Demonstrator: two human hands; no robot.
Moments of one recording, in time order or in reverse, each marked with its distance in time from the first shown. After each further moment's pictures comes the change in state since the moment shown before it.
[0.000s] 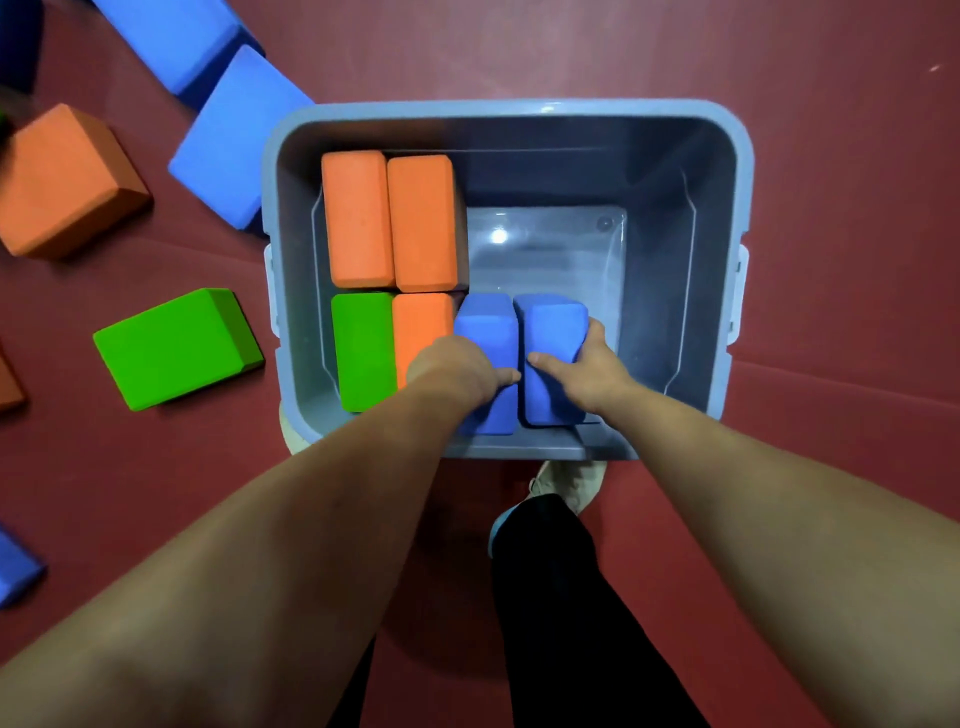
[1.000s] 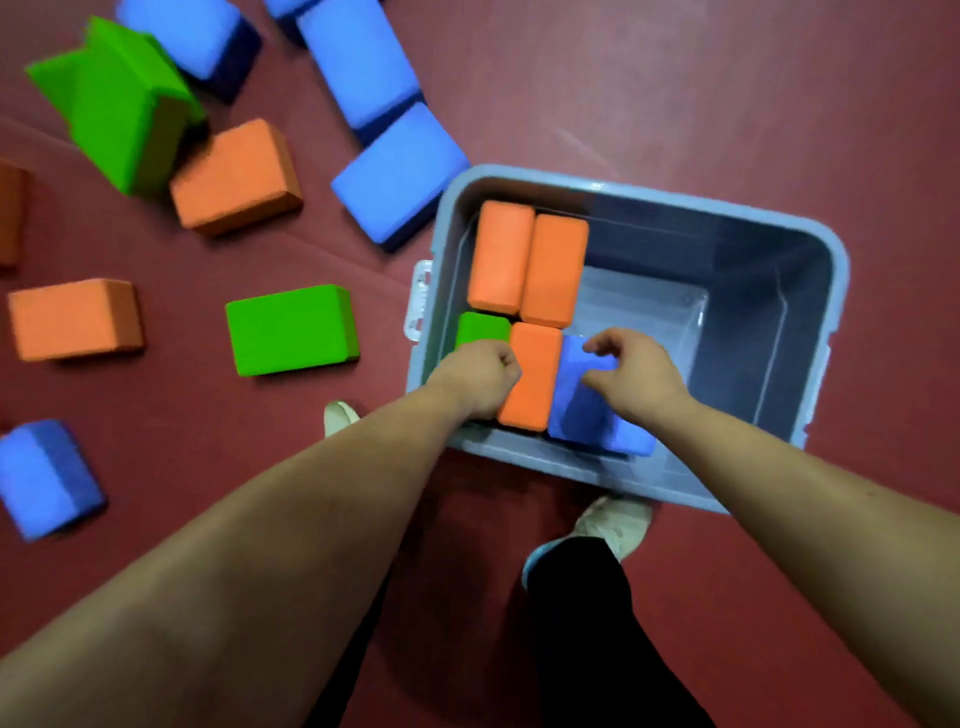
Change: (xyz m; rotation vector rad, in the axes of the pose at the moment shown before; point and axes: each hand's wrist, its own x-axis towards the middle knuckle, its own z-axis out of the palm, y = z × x) left_hand -0.044 -0.121 -0.015 -0.627 0.256 0.155; right_hand -0.068 -0.109 0.026 -0.364 0.081 -0.363
